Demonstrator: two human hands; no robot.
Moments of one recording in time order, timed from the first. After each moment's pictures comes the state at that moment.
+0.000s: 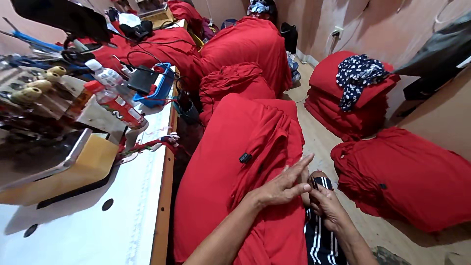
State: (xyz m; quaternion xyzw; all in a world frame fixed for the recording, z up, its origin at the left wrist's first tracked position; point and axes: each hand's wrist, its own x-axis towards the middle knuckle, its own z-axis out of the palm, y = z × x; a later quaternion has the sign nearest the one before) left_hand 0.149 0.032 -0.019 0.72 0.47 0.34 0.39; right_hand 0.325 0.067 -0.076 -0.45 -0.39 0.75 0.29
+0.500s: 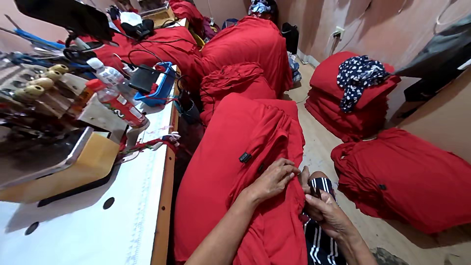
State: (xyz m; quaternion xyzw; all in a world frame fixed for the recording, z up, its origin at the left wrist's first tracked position) left_hand 0.132 0.032 -0.022 0.71 0.56 0.31 0.30; right_hand 0.332 0.056 -0.067 -0.24 -0.42 0.82 0.30
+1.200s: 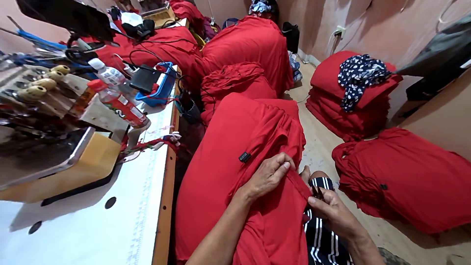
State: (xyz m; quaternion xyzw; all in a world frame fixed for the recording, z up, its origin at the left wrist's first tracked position) left_hand 0.126 0.025 -0.013 0.68 0.53 0.44 0.27; right_hand 0.340 0.063 -0.067 -0.18 -0.54 0.77 0.29
